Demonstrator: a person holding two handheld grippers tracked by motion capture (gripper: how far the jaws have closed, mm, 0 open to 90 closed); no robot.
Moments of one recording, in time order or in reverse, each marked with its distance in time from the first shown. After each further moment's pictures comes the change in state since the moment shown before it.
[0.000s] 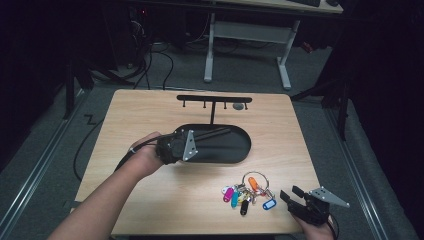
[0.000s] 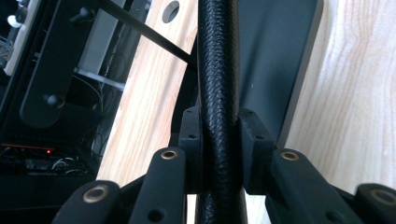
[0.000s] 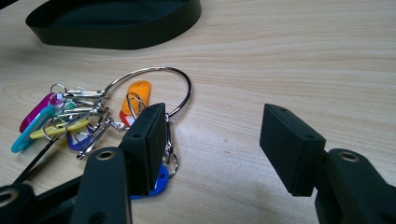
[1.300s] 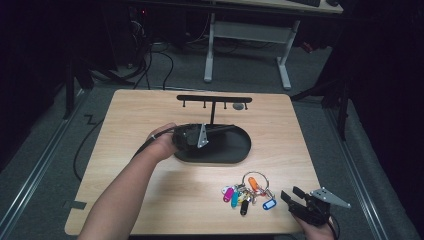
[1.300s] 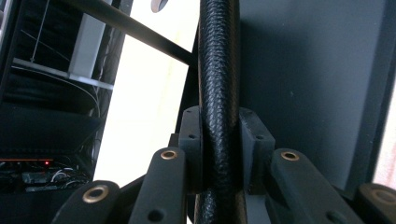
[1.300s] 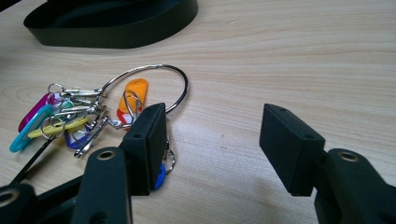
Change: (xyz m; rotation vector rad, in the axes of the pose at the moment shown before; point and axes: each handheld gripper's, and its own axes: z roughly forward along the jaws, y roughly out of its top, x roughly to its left) left arm 0.014 0.000 0.089 0.032 -0.021 0.059; right arm -0.003 -0.003 0.000 0.004 0.000 0.021
